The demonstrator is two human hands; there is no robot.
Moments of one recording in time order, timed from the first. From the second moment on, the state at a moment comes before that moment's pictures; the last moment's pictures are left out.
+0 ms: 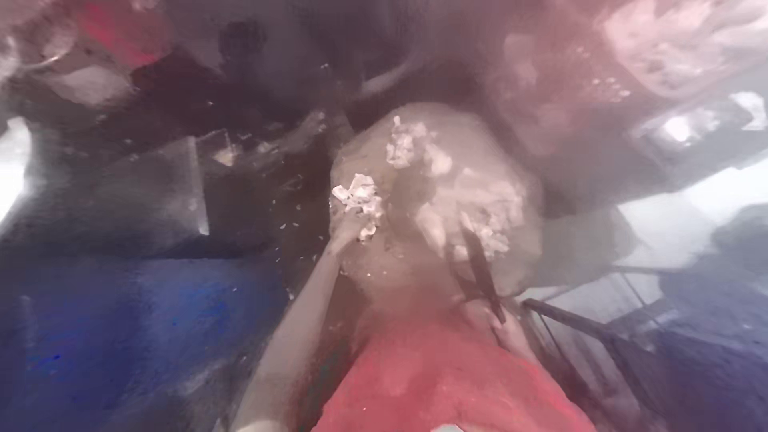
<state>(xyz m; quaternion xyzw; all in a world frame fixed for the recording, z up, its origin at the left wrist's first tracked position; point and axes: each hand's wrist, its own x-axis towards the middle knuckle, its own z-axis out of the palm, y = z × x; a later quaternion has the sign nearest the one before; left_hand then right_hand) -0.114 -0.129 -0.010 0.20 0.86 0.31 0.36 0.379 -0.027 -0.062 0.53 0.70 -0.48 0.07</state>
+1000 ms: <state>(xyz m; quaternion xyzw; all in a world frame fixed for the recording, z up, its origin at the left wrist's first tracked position) -0.076 -0.088 0.032 0.24 0.70 0.55 0.38 0.367 -0.042 -0.054 0.55 0.66 -0.50 0.04</state>
